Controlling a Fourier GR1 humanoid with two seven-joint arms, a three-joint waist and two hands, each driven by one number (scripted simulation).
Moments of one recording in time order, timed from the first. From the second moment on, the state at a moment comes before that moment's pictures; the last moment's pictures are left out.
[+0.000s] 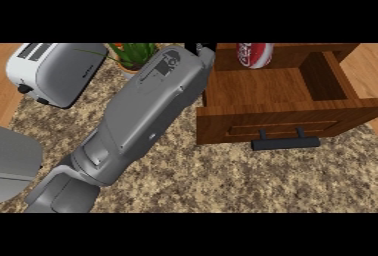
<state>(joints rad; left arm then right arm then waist) -1.34 0.00 -0.30 -0.69 0.61 0.65 0.01 0.40 -0.03 -0.66 -2.28 -0.53 0.45 0.26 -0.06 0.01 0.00</state>
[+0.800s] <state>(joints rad) -1.41 0.00 -0.48 -0.50 0.80 0.69 -0.07 0.37 -0.04 -0.65 -2.29 -0.54 0.44 0.29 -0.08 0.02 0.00</state>
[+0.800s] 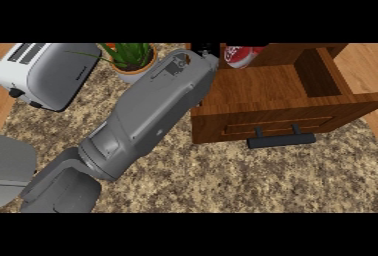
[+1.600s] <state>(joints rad) -1.39 0.00 -0.59 -0.46 0.93 0.78 -0.15 0.34 -0.03 -0.63 -2.31 -0.51 0.42 0.32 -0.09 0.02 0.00</state>
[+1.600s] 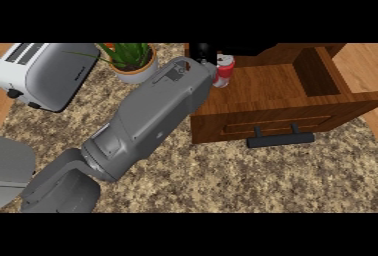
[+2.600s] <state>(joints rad) -1.42 0.00 -0.61 -0.50 1.04 0.80 -0.29 0.13 -0.12 -0.47 -2.40 0.04 0.48 0.10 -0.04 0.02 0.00</state>
